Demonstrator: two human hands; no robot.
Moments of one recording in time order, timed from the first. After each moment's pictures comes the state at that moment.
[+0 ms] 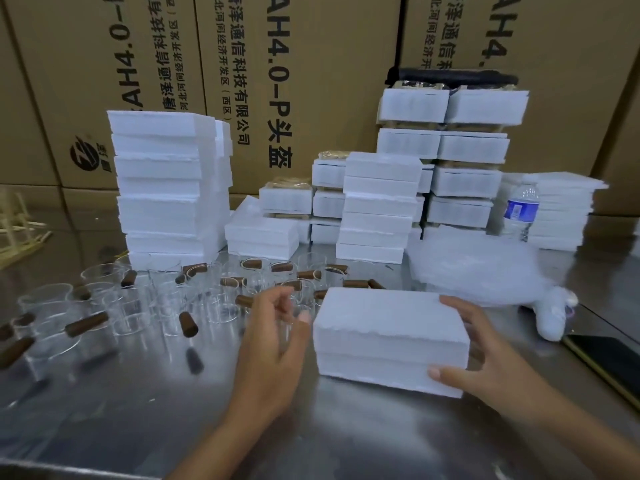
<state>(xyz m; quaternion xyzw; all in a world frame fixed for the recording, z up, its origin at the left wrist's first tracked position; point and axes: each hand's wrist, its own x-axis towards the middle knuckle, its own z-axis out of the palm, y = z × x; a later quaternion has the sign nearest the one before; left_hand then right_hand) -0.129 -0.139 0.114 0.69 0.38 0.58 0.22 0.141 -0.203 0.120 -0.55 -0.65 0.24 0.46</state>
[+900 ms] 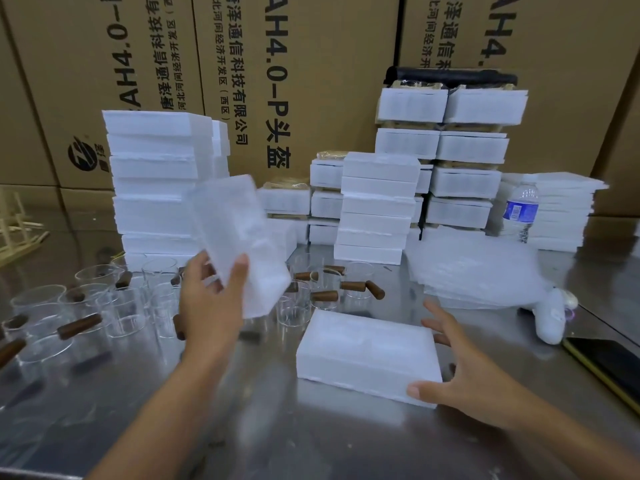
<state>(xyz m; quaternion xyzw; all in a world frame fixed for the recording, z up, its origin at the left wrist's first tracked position) -0.155 -0.094 0.156 0.46 0.46 0.71 0.27 0.132 -0.196 0.120 -0.61 -0.68 0.24 0.32</state>
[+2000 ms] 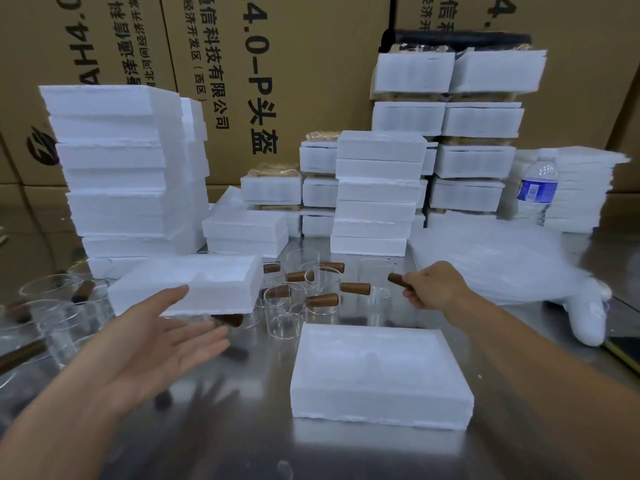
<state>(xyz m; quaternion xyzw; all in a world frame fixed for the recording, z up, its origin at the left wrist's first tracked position) -0.210 -0.072 0.163 0.27 0.44 0.48 0.71 0.135 -0.043 0.146 -0.73 -0.40 0.29 0.47</state>
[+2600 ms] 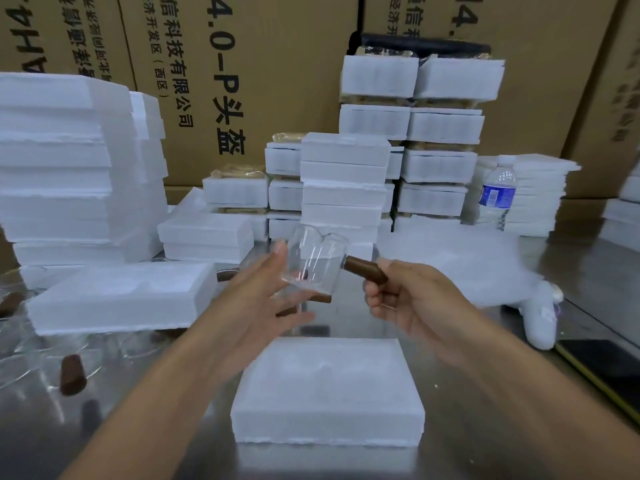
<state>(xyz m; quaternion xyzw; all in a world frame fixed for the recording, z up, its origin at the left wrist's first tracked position) -0.075 -0.065 0.173 0.48 0.27 0.43 0.72 0.116 -0.120 0.180 -0.43 -0.43 0.52 0.60</state>
